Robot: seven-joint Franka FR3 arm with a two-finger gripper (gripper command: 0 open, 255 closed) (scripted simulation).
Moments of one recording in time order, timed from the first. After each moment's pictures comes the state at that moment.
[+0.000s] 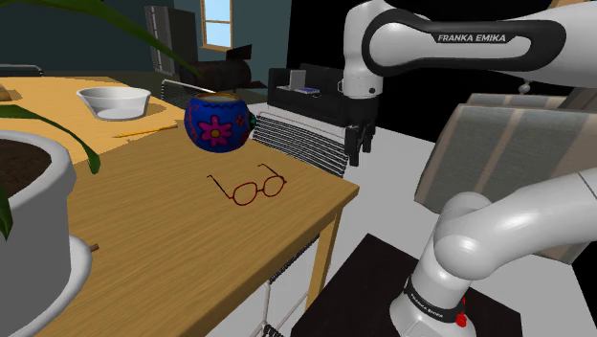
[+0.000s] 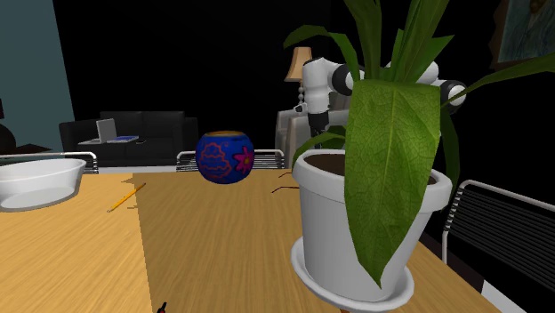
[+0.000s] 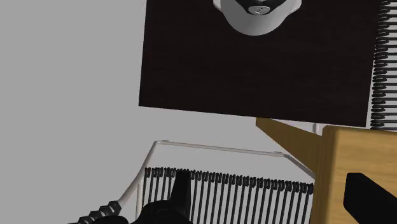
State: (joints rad) arm 0.00 -0.76 0.05 -2.39 -0.08 1.47 -0.04
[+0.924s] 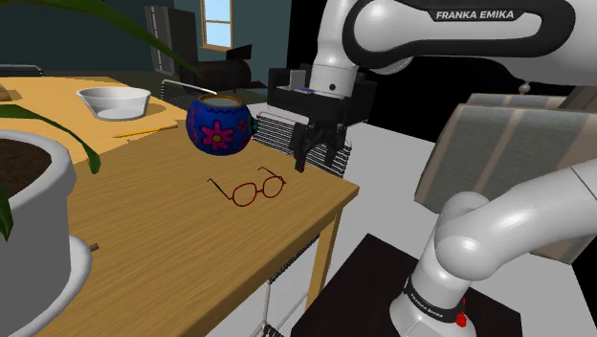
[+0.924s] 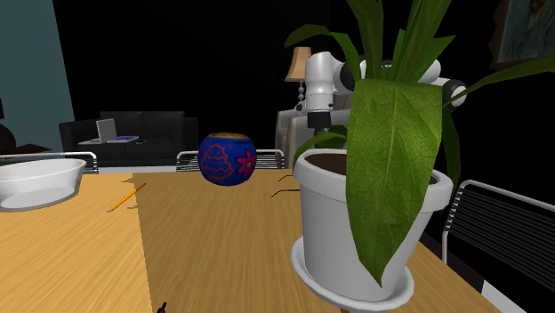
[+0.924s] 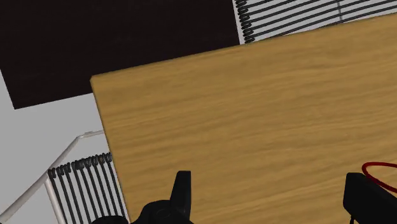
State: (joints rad) arm 0.02 -0.70 0.22 -2.37 0.26 1.68 0.37
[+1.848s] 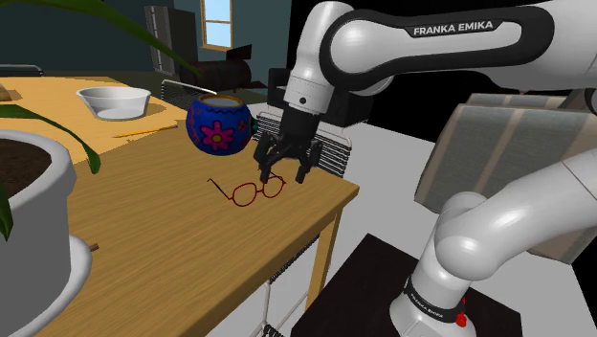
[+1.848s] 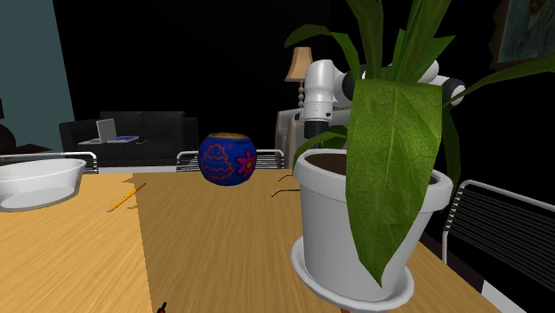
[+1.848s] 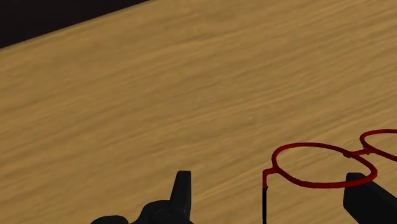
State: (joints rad) arm 0.03 -0.62 0.34 -2.40 0.40 1.91 0.54
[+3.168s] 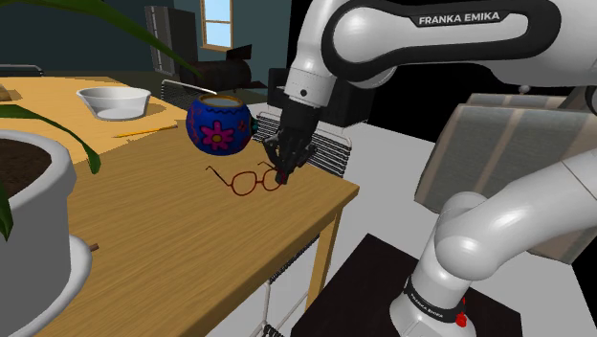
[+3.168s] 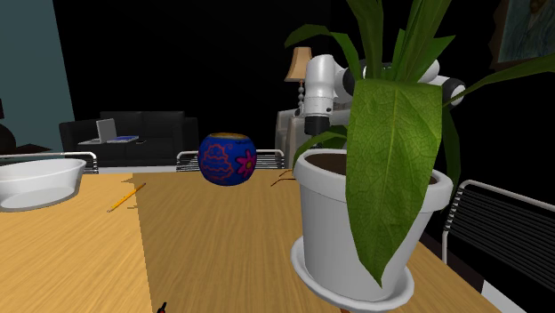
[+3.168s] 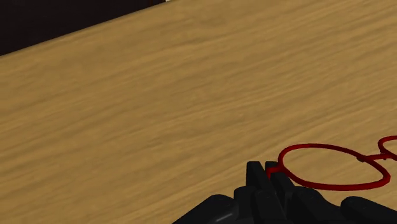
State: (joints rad) arm 0.03 -0.63 0.33 -2.36 0.39 1.88 0.55
